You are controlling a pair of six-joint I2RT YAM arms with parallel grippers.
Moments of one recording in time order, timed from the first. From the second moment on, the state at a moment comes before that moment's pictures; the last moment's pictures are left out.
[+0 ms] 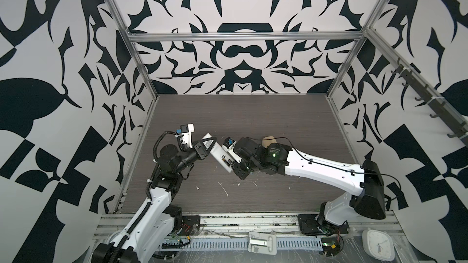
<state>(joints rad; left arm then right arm) -0.24 0.80 0.33 0.47 0.65 -0.91 1.12 1.55 1.36 -0.75 0.03 0.30</state>
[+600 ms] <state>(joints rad) -0.24 0.98 0.17 0.90 0.63 -1.12 1.09 1.67 1.52 -0.98 0.07 0.28</state>
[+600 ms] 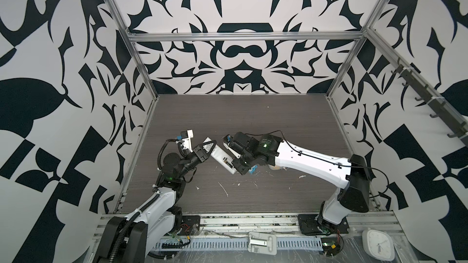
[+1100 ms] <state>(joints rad) -0.24 1.18 0.17 1.16 0.64 -1.20 1.10 1.69 1.56 -1.03 0.04 0.28</state>
